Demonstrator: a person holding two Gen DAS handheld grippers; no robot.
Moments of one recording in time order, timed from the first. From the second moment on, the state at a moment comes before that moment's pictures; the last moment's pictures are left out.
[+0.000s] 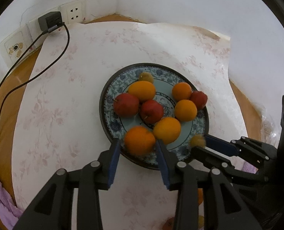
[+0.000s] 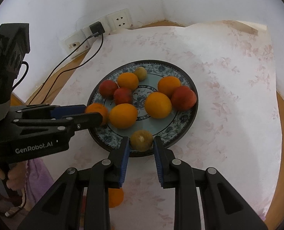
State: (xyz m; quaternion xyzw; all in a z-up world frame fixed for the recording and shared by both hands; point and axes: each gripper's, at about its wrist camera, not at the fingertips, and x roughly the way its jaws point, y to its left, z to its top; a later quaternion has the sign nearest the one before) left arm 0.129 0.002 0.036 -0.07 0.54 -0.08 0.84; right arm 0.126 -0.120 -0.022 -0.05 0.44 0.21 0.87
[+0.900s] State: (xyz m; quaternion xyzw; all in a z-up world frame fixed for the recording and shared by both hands) left arm 0.080 0.000 0.045 -0.07 0.55 -0.07 0.83; right arm 0.084 -0.136 -0.013 -0.04 0.43 0.19 0.88
